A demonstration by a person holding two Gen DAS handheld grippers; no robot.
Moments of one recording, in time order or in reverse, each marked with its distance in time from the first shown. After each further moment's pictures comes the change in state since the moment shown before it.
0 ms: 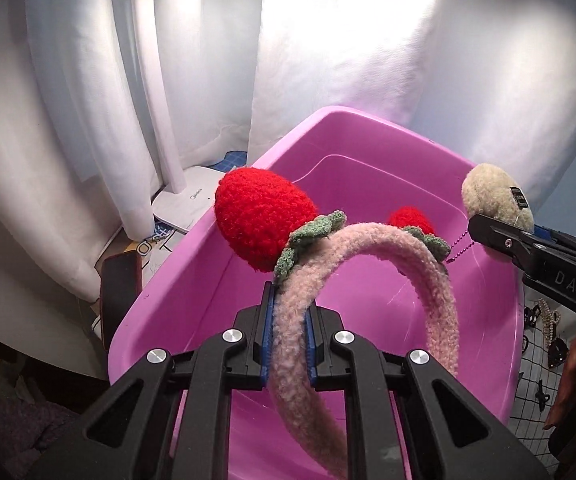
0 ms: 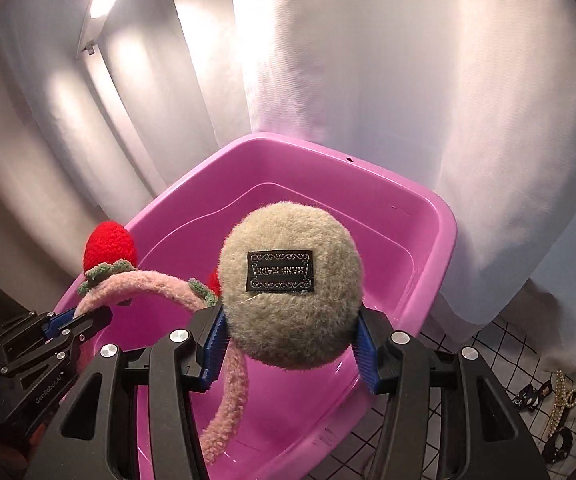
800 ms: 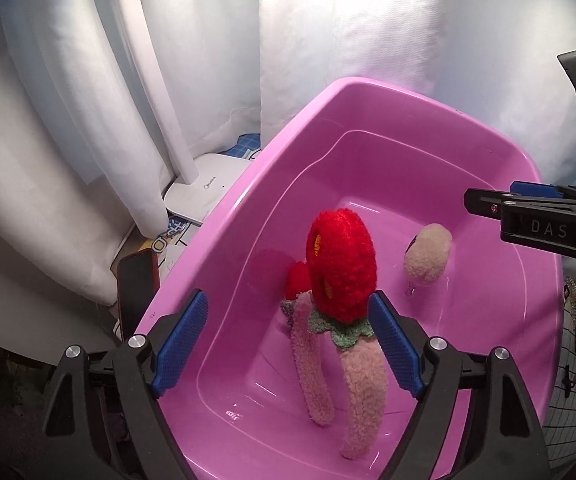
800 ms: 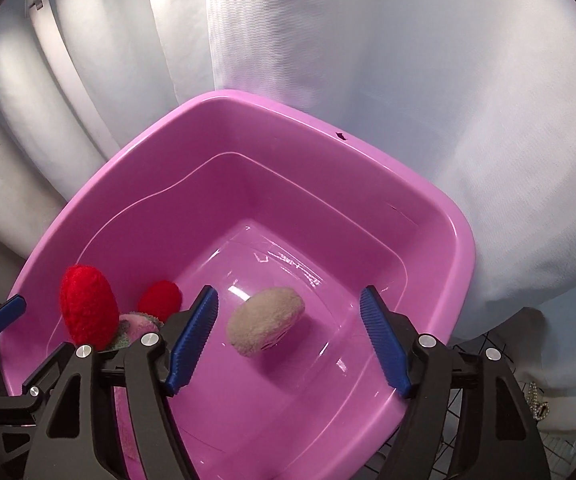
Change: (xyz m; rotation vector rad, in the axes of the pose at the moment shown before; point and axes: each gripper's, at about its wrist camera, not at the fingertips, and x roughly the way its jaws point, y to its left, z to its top) left arm 0.016 0.002 0.008 0.062 0.068 0.096; right arm 0.044 -0.012 0.028 -0.039 0.165 -0.109
